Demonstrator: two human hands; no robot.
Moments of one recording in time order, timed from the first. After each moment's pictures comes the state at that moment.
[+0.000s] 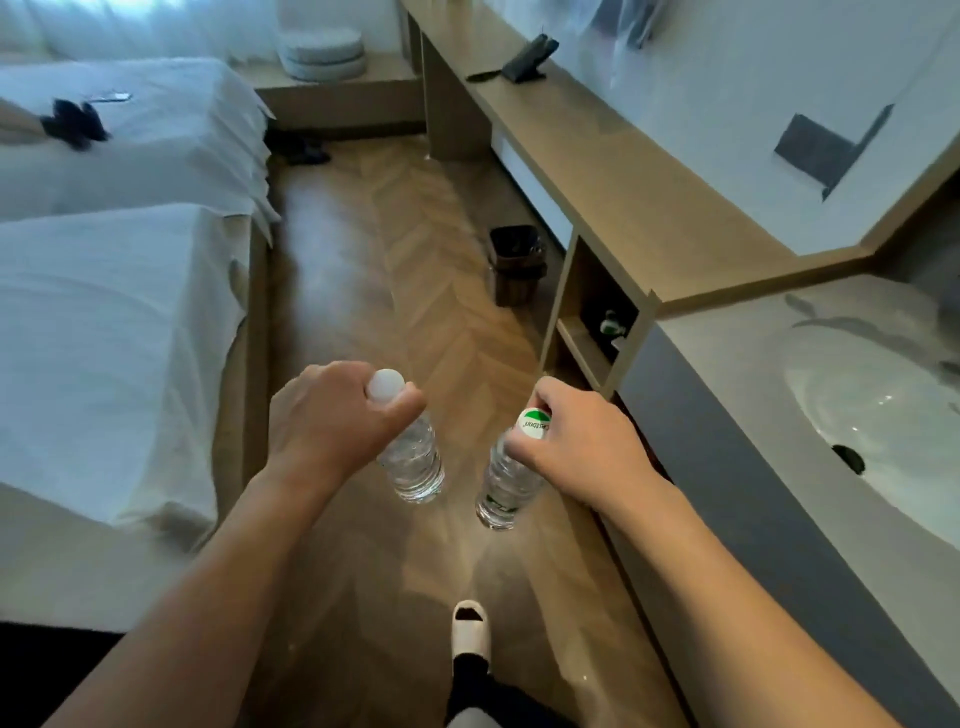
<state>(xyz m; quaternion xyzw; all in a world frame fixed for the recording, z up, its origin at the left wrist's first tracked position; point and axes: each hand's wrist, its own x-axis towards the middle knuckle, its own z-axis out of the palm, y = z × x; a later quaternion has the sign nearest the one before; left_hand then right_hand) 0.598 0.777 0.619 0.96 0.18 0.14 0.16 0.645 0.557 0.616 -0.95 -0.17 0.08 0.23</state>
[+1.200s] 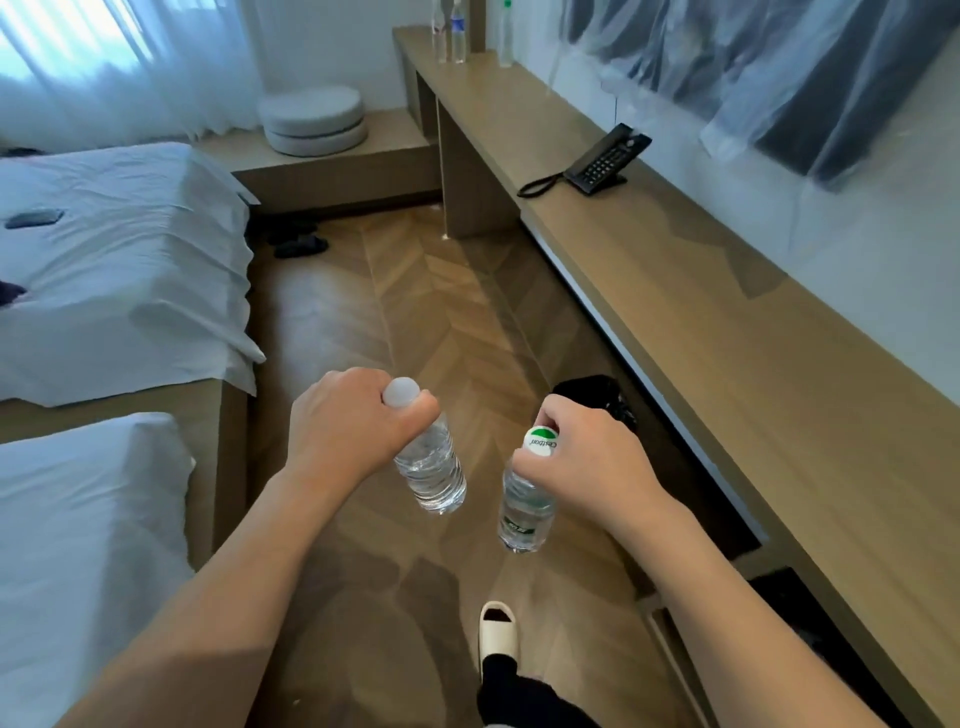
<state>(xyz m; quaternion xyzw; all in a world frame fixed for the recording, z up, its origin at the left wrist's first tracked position) 1.373 1.152 0.621 0.97 0.16 0.12 0.15 1.402 0.934 0.607 -0.96 -0.14 0.09 0.25</state>
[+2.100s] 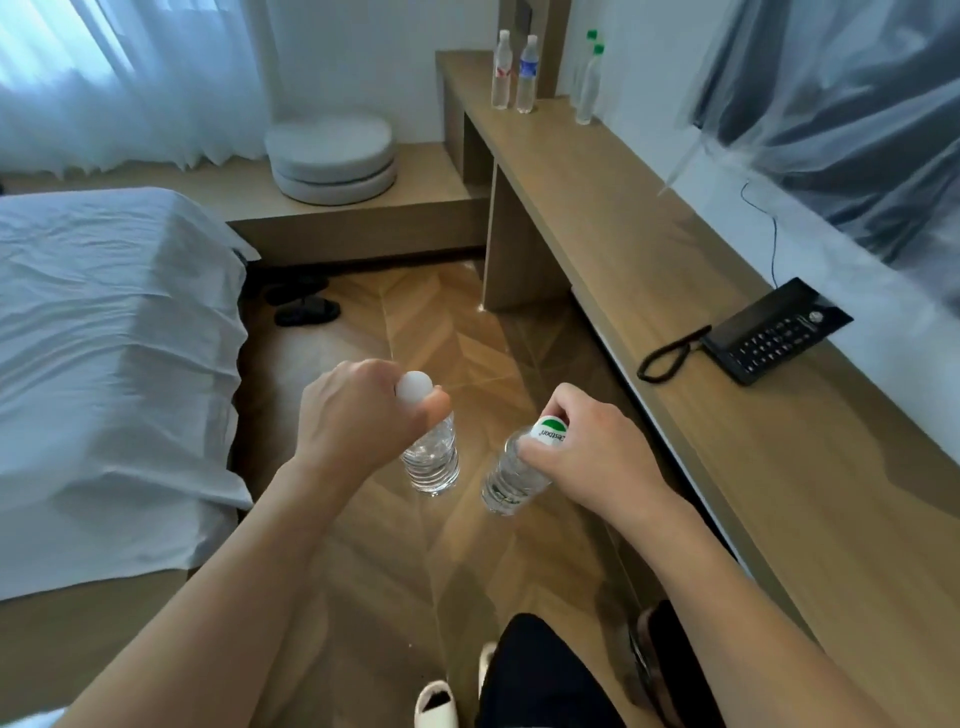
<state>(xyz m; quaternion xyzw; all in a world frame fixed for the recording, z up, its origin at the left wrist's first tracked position) 1.941 1.487 0.628 0.97 0.16 0.13 0.15 1.977 1.269 0.629 -0.95 -0.14 0.09 0.25</state>
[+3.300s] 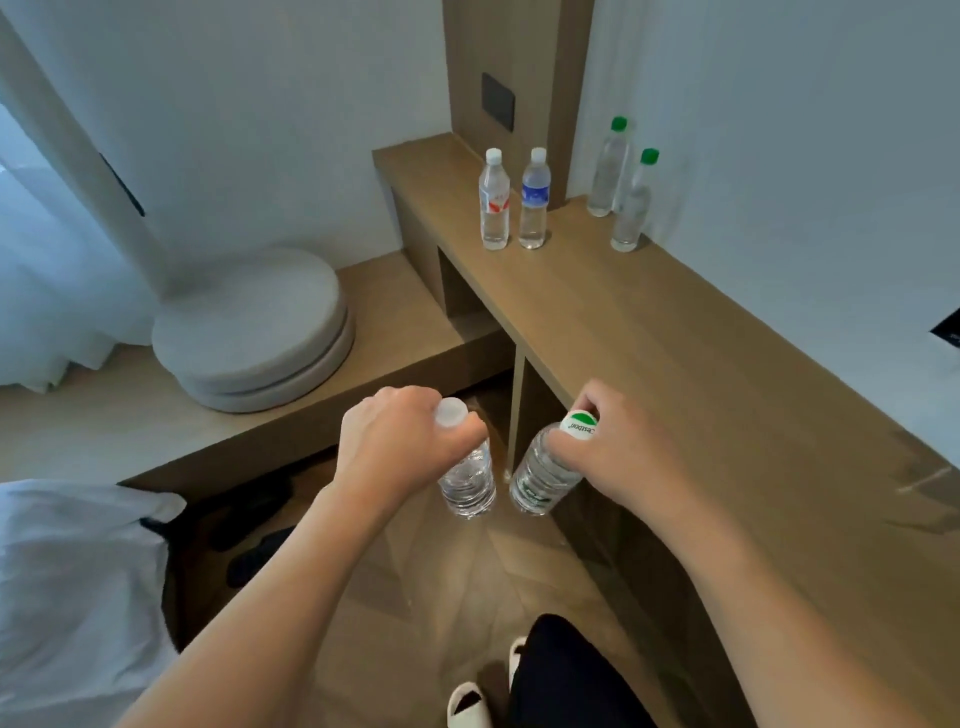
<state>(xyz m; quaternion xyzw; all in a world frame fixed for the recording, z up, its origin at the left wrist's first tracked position) 2.754 1.784 0.632 0.99 0.04 0.06 0.15 2.760 1.572 0.625 -0.95 0.00 0.08 0.30</state>
